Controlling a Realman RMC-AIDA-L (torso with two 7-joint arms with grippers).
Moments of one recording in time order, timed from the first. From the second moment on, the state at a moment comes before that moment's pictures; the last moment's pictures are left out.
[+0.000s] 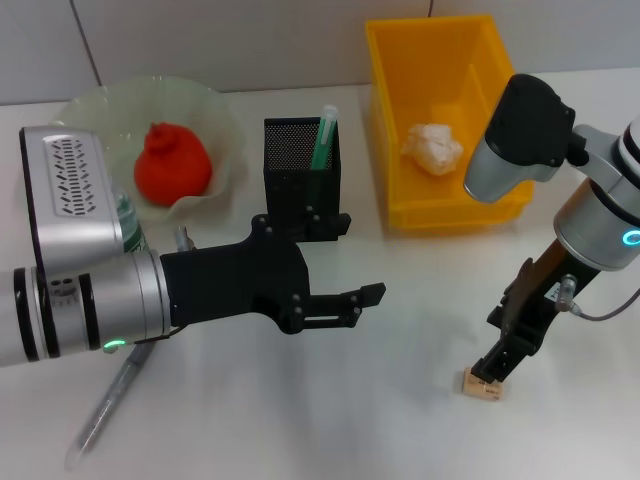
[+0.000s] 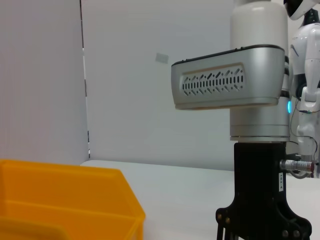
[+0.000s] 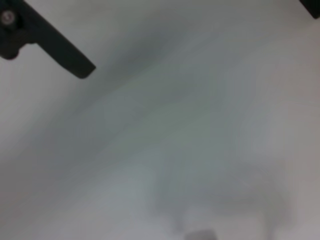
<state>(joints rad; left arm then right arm) -0.41 -2.08 1.56 0.82 1.34 1.22 -1.19 0.67 2.08 -1.31 -1.21 -2.64 -1.75 2.30</state>
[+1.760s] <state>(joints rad) -0.43 -2.08 1.56 0.78 1.34 1.21 -1.16 0.70 2.09 -1.52 -1.14 -2.63 -1.68 2.41</state>
